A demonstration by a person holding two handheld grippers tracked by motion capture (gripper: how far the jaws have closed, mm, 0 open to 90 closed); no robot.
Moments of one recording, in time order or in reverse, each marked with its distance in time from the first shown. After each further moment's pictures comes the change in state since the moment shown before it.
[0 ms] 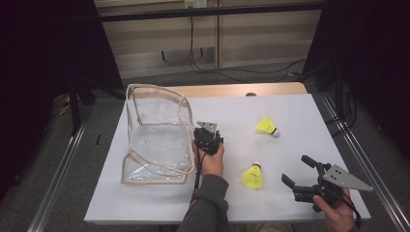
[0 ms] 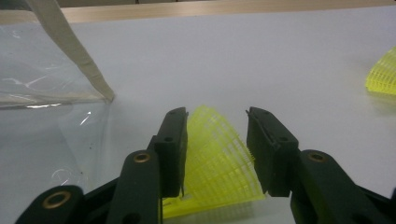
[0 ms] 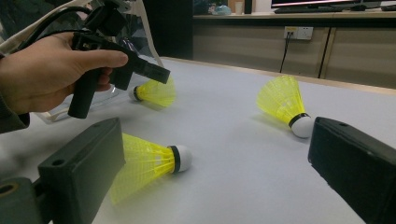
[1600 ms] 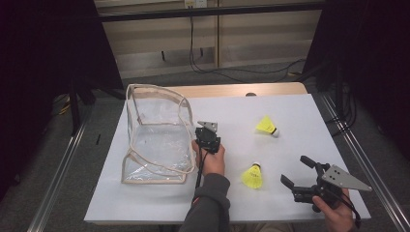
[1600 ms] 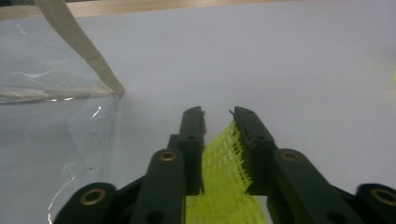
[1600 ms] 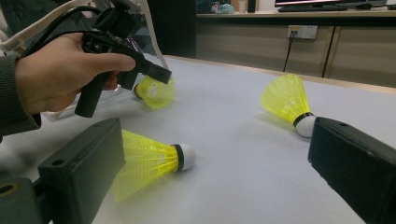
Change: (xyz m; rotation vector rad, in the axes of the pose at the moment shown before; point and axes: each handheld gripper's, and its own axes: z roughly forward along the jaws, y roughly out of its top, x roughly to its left) left arm -0.004 0.000 0.006 0.029 0.063 0.025; right arm 0.001 -0.001 0.001 0.007 0.012 -0.003
